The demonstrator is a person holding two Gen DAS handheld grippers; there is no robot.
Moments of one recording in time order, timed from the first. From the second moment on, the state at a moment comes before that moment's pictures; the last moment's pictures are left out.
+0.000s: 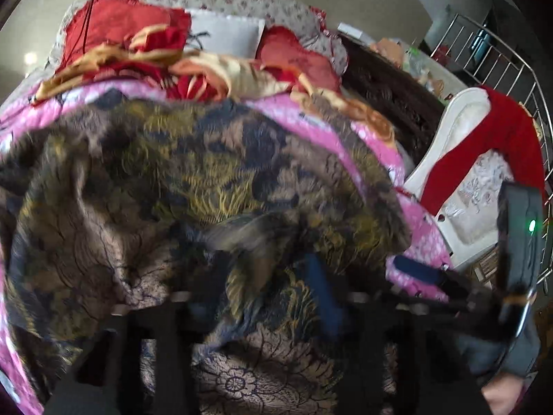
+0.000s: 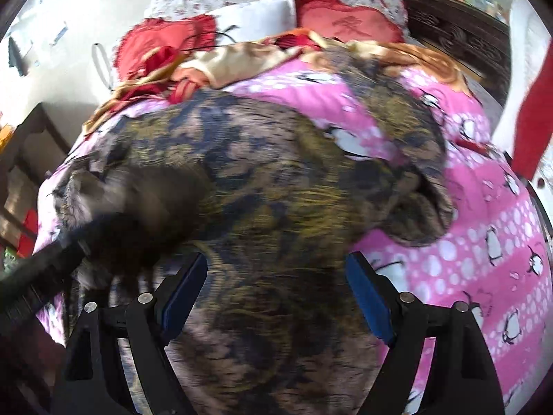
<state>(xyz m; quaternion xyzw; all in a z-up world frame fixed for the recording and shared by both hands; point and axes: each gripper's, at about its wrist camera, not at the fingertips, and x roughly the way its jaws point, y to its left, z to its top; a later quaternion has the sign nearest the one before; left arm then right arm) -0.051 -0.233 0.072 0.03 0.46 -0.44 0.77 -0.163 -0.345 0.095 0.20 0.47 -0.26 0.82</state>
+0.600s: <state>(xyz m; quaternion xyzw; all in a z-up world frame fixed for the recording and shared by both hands) -0.026 -0.069 0.066 0.10 0.43 -0.25 0.86 -0.093 -0.327 0.090 0.24 0.46 -0.15 0.84</state>
